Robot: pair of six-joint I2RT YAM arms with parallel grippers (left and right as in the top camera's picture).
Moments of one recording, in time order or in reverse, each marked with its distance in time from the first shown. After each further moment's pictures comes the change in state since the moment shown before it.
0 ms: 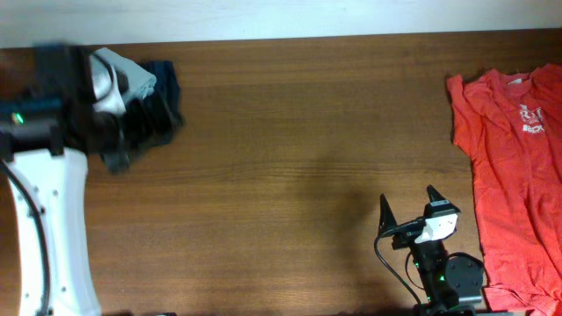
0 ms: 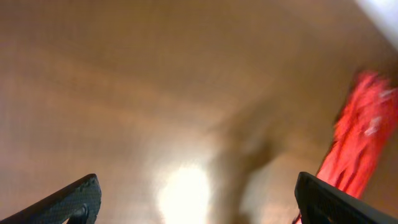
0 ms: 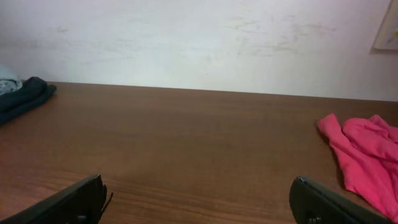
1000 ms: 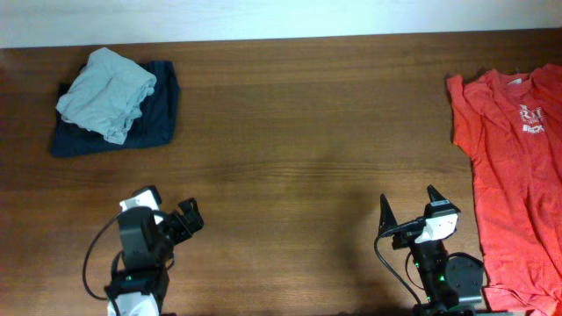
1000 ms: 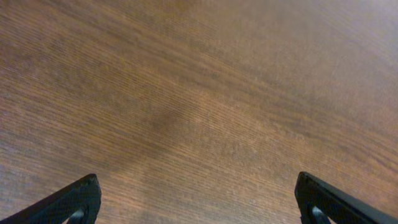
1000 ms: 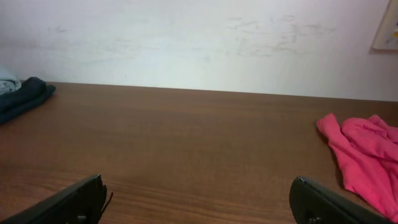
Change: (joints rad) left arm 0.000 -0.577 -1.528 1.431 -0.270 0.000; right arm 0.000 0.000 0.000 0.000 0.003 -0.001
